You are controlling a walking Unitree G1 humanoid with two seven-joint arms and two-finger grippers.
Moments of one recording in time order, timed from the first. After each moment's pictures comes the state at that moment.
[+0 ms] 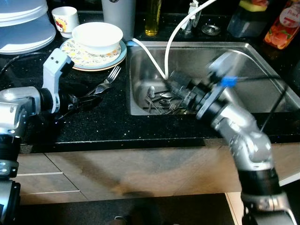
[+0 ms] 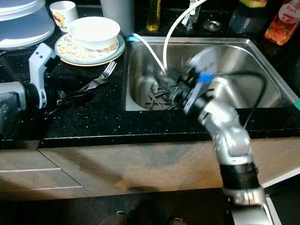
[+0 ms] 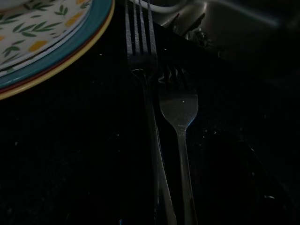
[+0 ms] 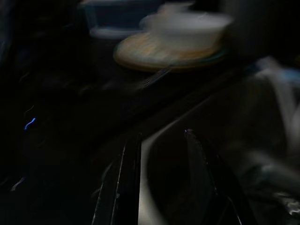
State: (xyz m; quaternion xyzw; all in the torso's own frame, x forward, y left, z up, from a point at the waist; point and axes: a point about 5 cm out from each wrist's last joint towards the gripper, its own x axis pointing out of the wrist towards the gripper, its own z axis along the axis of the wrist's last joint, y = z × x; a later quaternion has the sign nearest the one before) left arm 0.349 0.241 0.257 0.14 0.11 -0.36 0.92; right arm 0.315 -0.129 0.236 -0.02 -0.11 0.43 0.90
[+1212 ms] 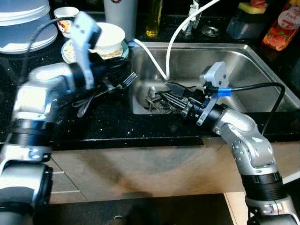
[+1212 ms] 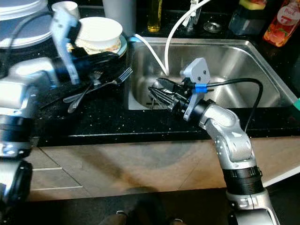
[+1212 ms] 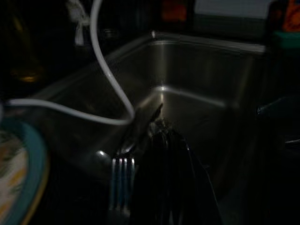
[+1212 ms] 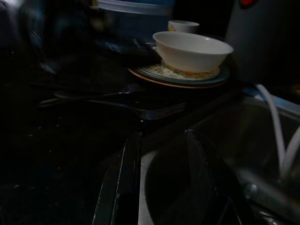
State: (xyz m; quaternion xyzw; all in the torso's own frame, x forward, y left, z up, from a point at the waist) left arm 0.368 0.141 0.306 0.11 -0.06 -0.45 0.89; right arm 0.313 -0.135 0.259 -0.06 -0.15 0.42 0.89
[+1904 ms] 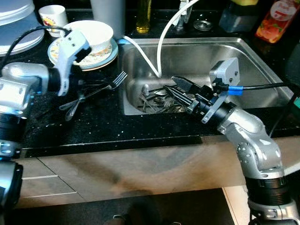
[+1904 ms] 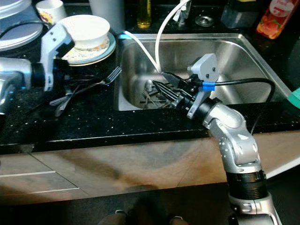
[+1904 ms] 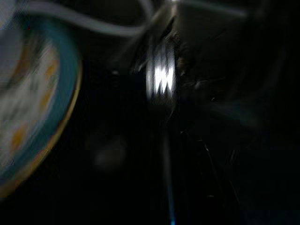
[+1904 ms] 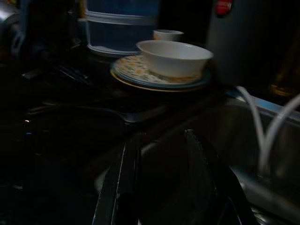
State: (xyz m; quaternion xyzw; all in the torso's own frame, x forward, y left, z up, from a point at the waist) left arm 0.350 0.231 0.300 0.20 0.08 -0.42 0.88; right arm 0.304 -0.135 0.266 -0.05 -0.17 0.41 0.90
